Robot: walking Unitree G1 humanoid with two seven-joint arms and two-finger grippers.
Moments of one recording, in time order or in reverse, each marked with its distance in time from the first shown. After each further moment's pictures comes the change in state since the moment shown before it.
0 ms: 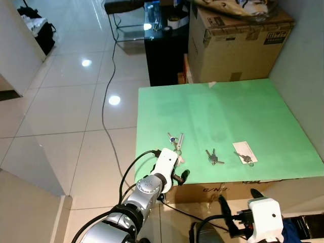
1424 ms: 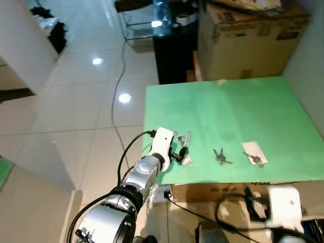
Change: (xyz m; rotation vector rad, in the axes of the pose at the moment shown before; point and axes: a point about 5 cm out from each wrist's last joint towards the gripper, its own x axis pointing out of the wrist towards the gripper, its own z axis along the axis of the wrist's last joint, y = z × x) left arm 0.007 0.022 0.046 -0.038 -0.111 0.058; right arm 0.019 -0.044 -0.016 -0.013 0.106 -0.241
